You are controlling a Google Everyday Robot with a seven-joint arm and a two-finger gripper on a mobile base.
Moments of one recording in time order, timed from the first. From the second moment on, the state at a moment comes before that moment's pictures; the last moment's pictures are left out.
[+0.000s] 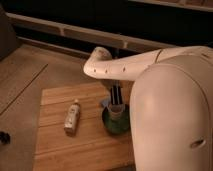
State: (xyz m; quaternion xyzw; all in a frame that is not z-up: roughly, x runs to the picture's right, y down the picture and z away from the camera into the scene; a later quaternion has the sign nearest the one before) arm 0.063 -0.009 0.790 -0.03 0.25 0.60 0.76
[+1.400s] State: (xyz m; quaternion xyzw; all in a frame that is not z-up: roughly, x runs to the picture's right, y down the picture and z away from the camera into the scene) arm 0.063 0.003 0.788 -0.05 0.27 0.60 0.75
